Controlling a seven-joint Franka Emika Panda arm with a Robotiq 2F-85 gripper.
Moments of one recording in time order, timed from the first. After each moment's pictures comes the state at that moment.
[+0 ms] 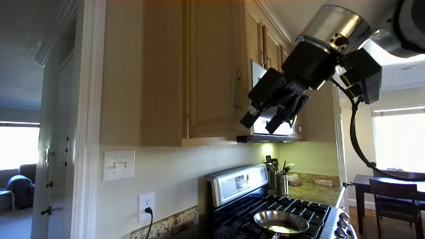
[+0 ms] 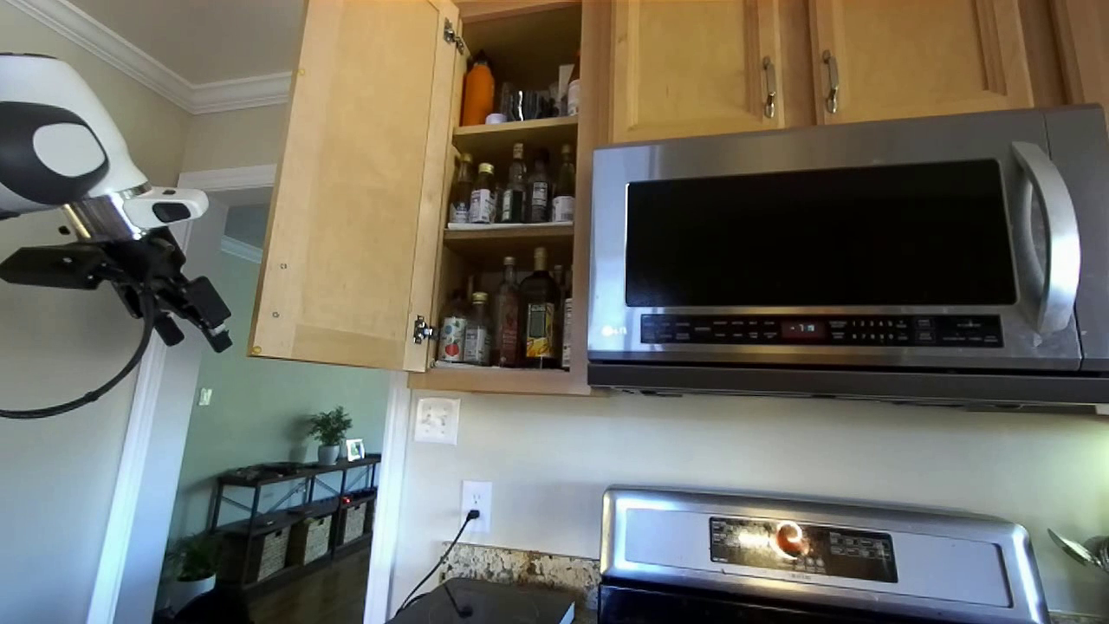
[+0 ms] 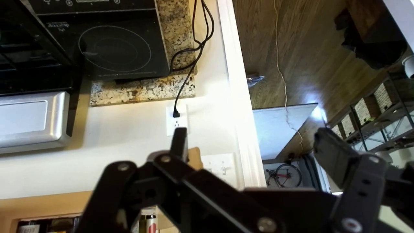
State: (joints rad) arm 0.22 -0.92 0.45 -2.46 0.12 2.35 0.47
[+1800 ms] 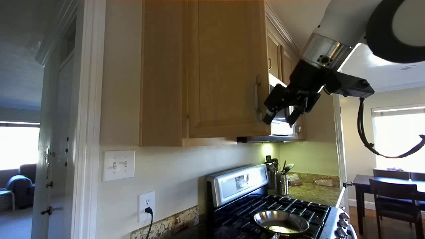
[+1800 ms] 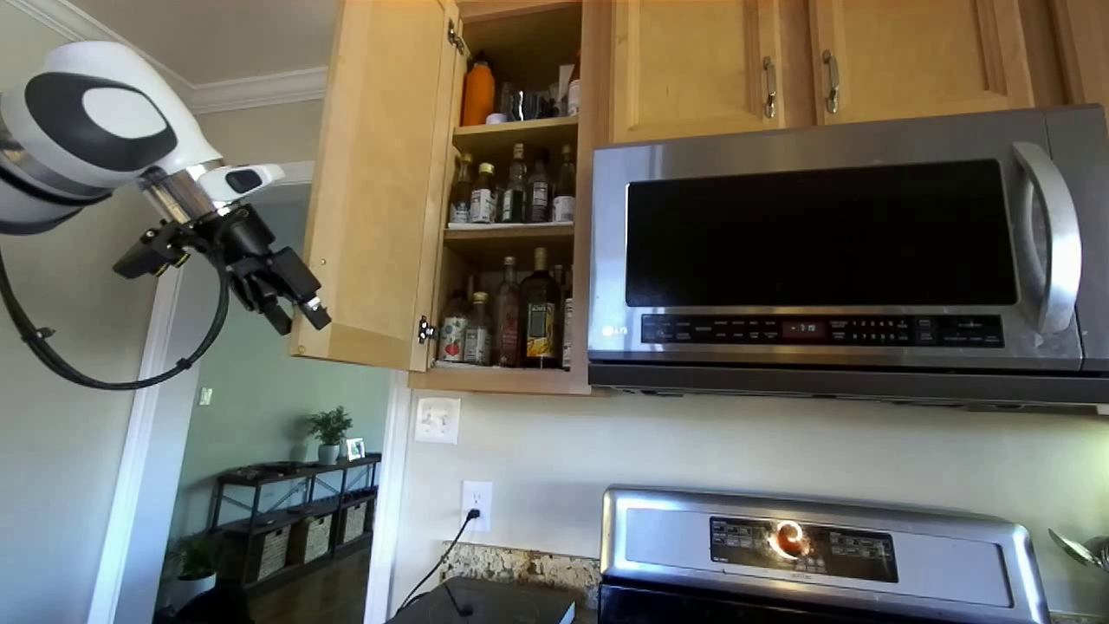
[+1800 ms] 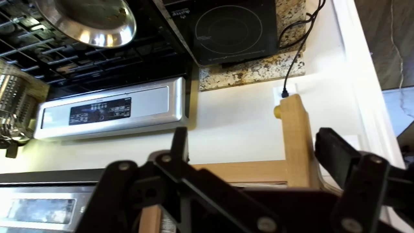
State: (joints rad) arm -0.03 -0.99 0.38 -2.45 -0.03 2.24 0.47
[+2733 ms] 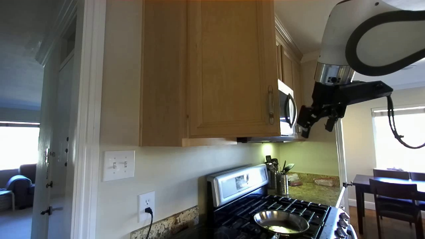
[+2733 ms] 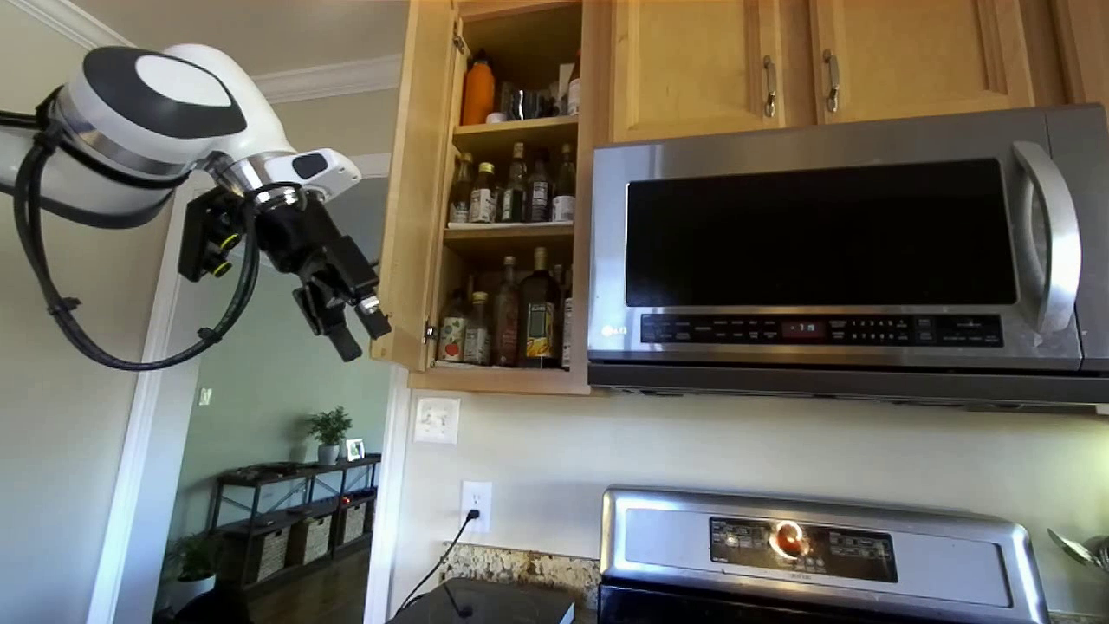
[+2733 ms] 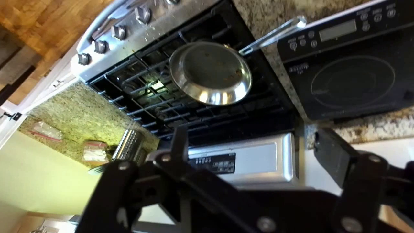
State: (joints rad) arm -0.21 -0.99 0.28 -2.44 -0.18 1.94 0.39
